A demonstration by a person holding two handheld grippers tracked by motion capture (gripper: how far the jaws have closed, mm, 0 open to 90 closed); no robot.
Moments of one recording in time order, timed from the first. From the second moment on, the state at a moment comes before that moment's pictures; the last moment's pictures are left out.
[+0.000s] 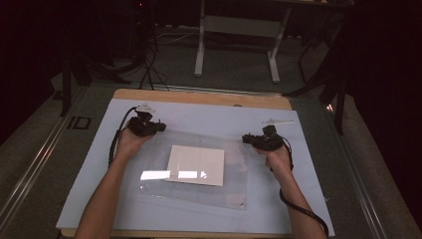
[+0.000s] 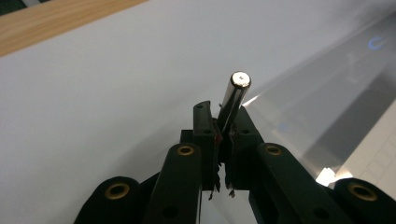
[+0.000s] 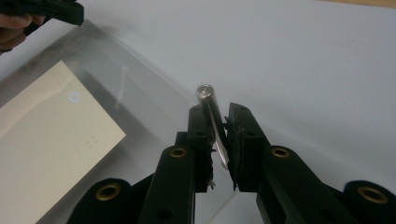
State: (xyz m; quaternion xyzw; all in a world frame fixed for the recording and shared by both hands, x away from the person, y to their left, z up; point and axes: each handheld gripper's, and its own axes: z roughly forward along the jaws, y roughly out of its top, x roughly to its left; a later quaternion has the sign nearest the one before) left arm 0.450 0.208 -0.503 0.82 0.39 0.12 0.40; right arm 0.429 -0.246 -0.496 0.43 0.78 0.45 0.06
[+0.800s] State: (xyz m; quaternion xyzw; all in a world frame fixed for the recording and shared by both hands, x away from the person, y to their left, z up) left arm 0.448 0.197 -0.530 0.81 0.42 0.10 0.40; right arm 0.462 -0.249 -0.519 0.46 0.78 0.42 0.07
